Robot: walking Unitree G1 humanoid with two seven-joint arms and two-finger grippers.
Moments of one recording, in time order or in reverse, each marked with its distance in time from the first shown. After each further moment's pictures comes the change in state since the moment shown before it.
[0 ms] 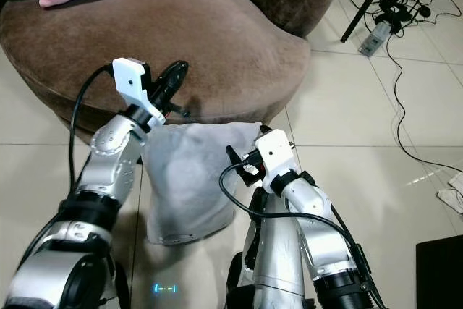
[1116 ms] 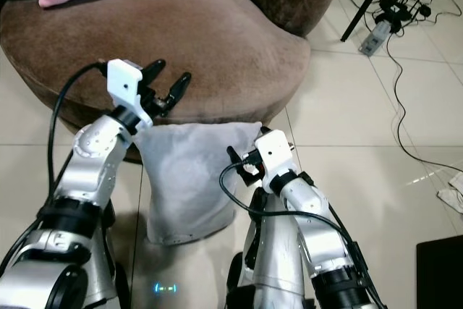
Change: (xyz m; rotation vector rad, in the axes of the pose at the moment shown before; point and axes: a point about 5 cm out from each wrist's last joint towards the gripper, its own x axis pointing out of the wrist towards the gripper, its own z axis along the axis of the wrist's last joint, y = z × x) left arm -0.013 0.009 0.007 0.171 0.056 -0.035; right arm 0.004 -0.001 -0.006 0.007 0.016 -0.015
